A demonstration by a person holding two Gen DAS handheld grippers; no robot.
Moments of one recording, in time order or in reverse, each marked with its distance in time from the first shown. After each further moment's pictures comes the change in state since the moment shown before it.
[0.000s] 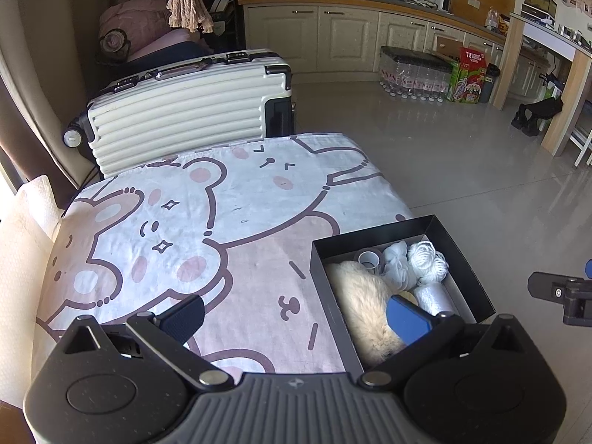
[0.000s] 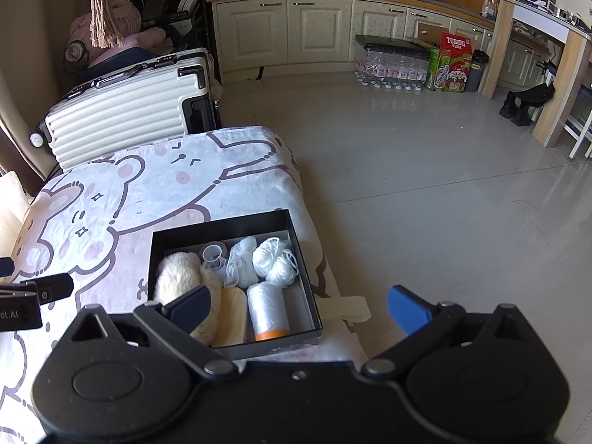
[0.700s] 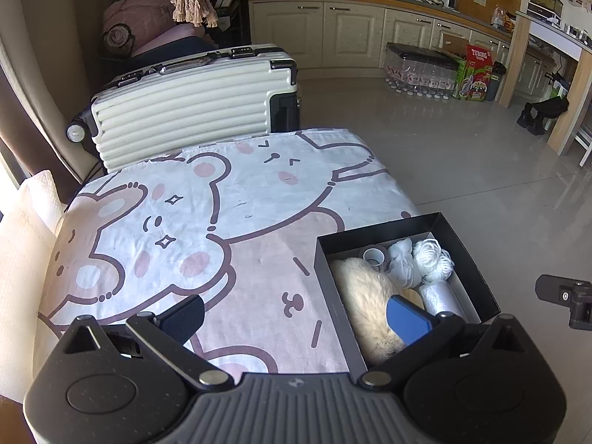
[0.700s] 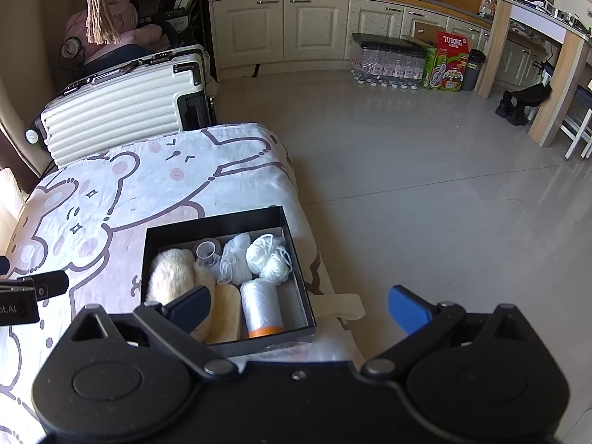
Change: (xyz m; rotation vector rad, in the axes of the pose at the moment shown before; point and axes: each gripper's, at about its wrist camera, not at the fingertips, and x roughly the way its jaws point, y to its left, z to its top) left arm 0.003 0.001 0.000 -0.010 0.013 0.015; right arm 0.002 -0.001 -0.002 -0.007 0.006 -0.016
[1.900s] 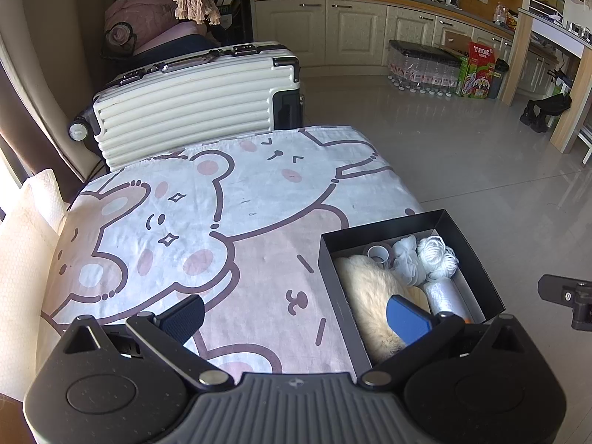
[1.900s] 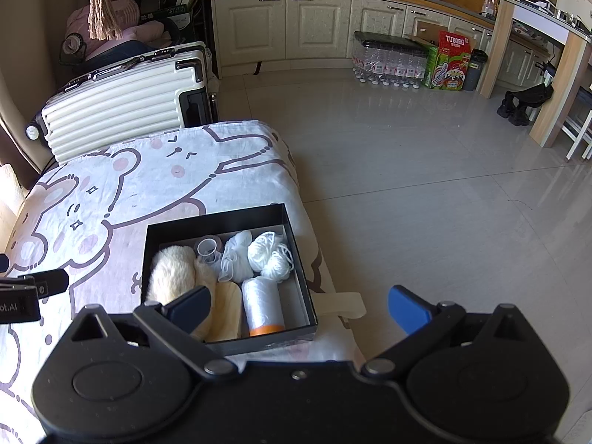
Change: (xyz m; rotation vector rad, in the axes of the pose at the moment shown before) left arm 0.002 0.002 -0.001 0.004 0.003 0.012; right arm 0.003 0.003 -0.002 -0.007 0.006 0.003
